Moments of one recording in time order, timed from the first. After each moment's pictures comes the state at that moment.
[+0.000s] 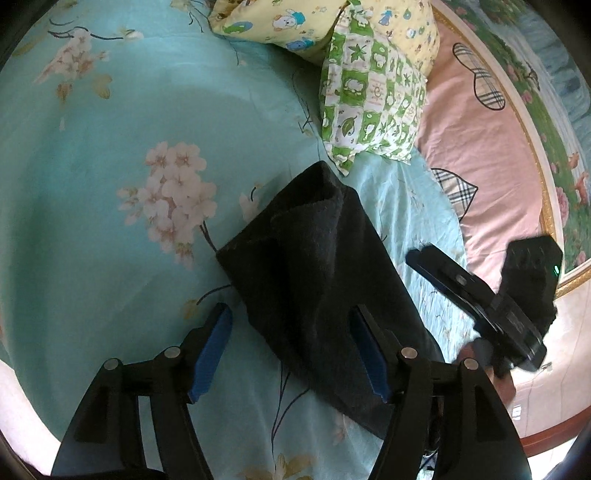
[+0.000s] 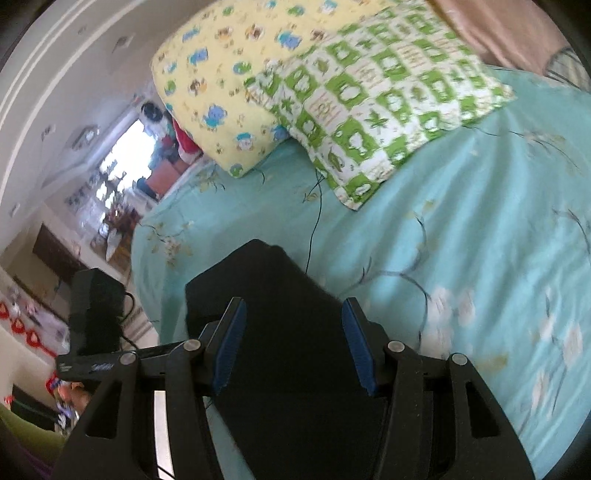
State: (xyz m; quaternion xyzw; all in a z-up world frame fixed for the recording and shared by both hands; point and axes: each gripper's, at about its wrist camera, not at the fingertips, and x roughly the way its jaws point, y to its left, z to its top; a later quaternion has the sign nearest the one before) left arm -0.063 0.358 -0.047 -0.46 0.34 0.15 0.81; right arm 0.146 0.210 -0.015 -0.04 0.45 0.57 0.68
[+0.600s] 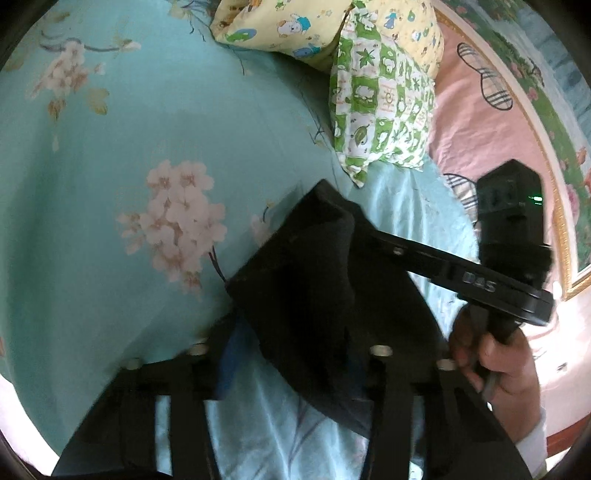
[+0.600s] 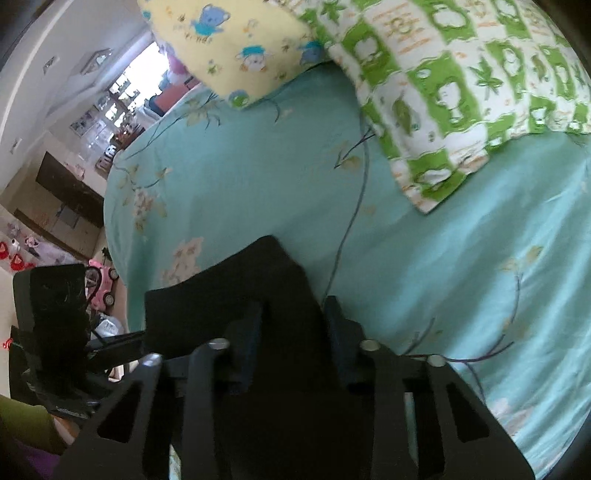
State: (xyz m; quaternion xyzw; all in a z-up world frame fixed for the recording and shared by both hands) left arm -0.050 0.364 -0.053 -0.43 0.34 0.18 0.82; right arm 0.144 0.303 -0.044 -0.15 0.50 0.61 0.60
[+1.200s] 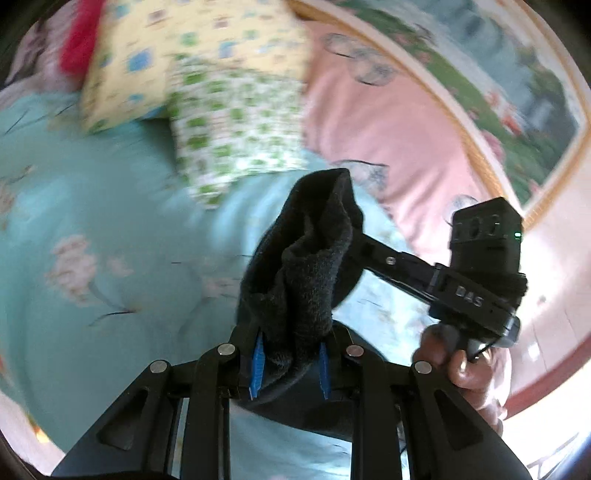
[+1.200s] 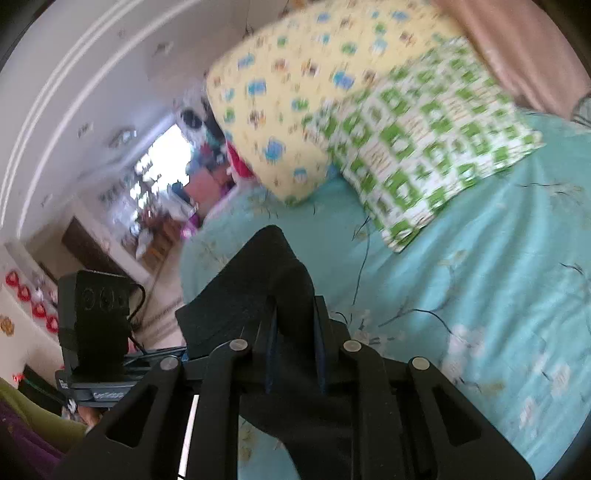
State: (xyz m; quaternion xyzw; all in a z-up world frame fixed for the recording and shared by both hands) left arm -0.040 0.271 0.058 -0.34 0.29 0.06 0.89; right arm 0.133 0.157 0.051 0.03 0.40 0.63 0.67
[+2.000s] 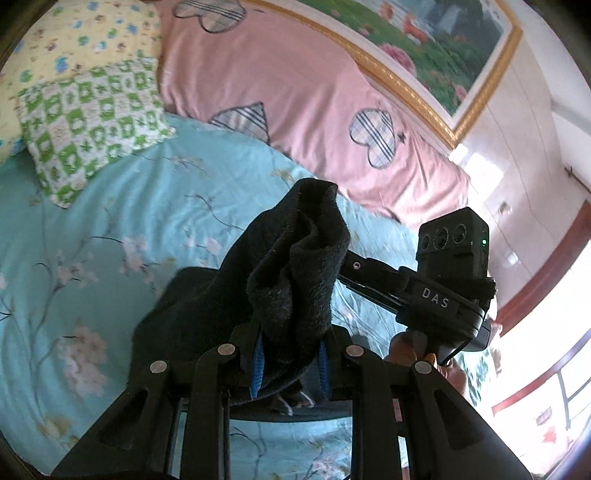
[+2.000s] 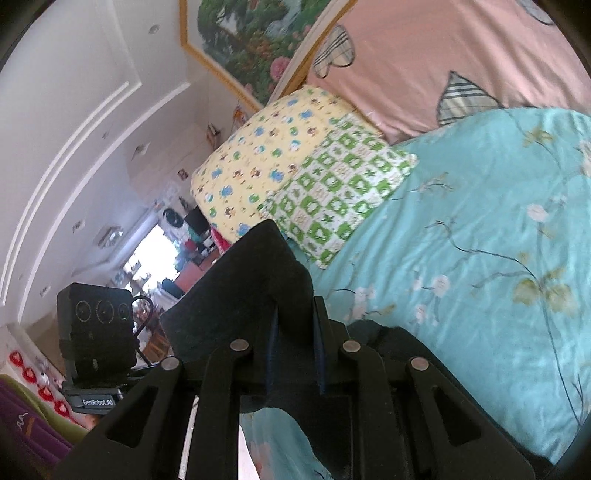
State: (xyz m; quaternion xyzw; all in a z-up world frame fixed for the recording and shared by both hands) left arm 0.007 0.105 0.080 -0.23 0.33 -0.08 0.91; right arm 0.132 -0.048 0.039 0.19 0.35 0.55 0.73
